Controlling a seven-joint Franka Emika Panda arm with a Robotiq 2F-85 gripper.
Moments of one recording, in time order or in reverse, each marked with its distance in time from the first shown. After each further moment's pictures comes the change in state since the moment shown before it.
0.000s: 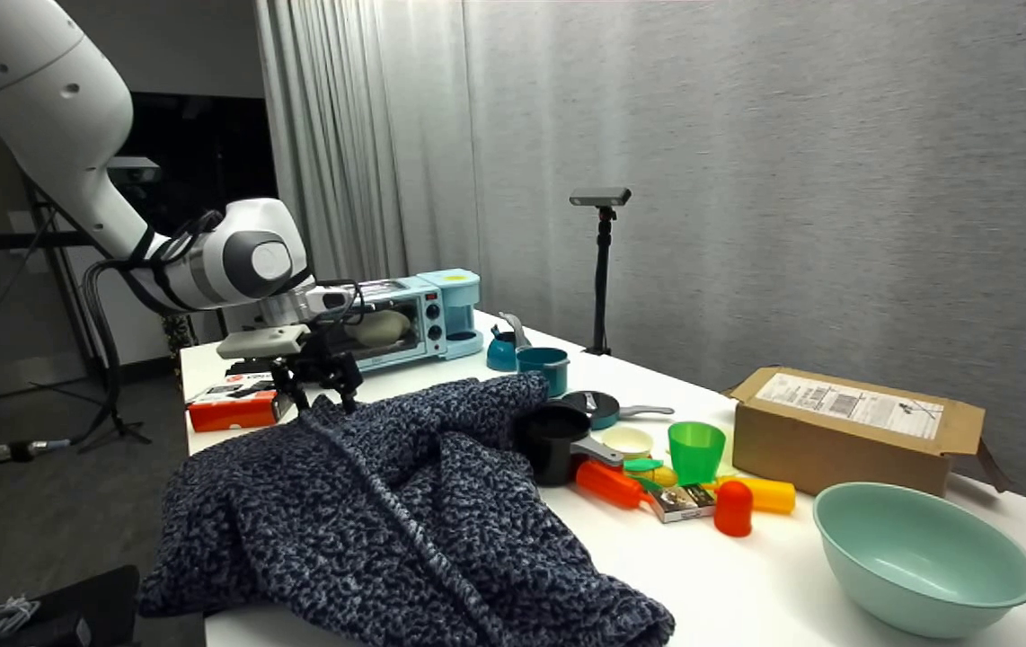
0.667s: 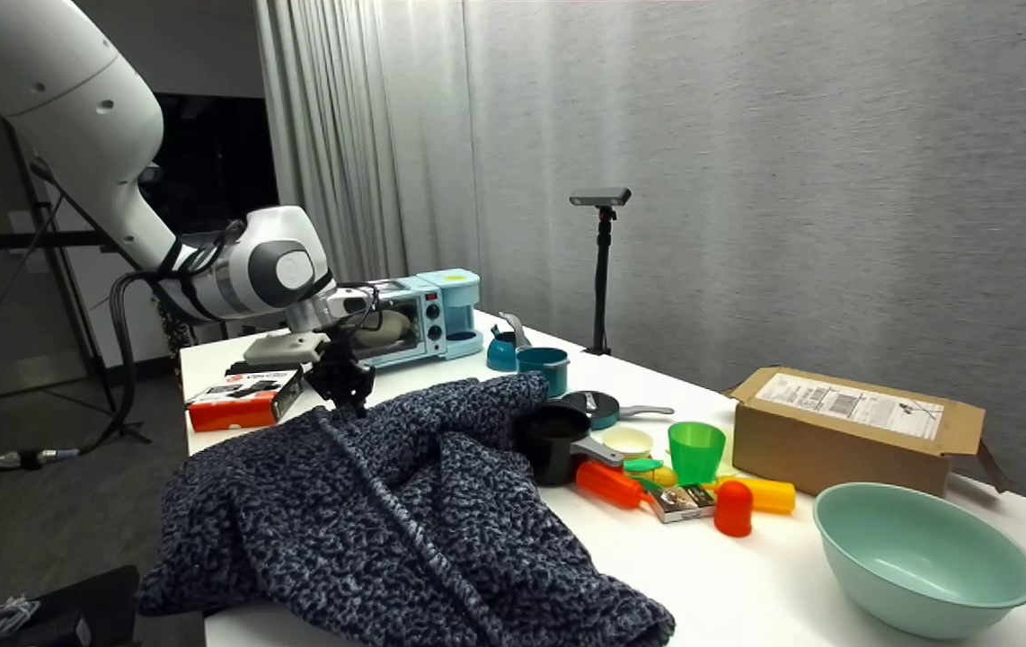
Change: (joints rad) arm 0.013 0.061 -0.064 0.051 -0.025 0.074 0.082
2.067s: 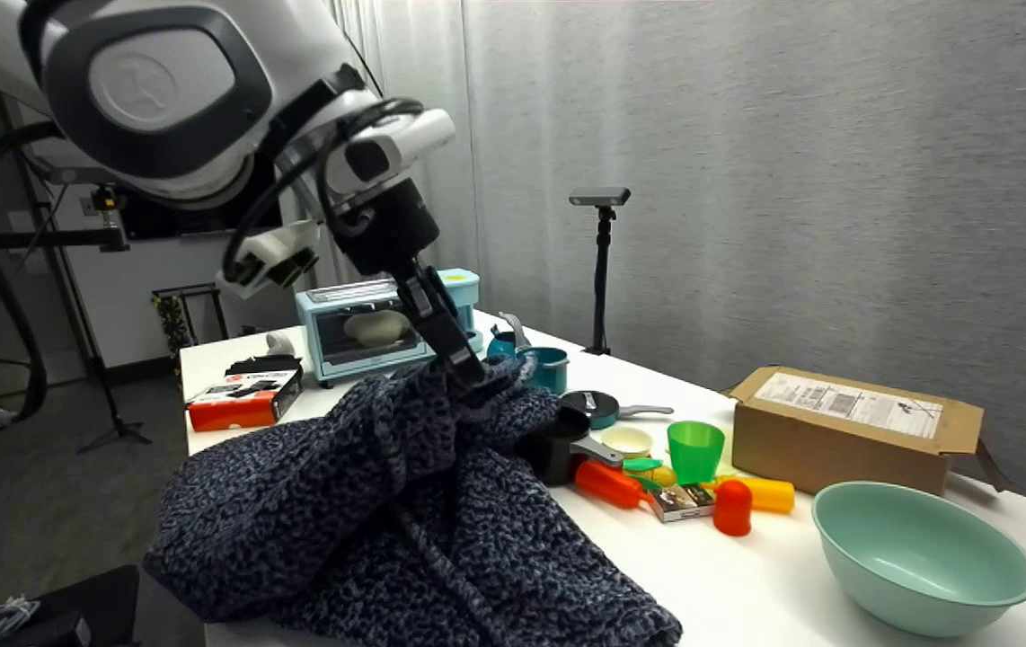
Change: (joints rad) arm -0.481 -0.590 -0.248 -0.286 0.196 -0.011 0.133
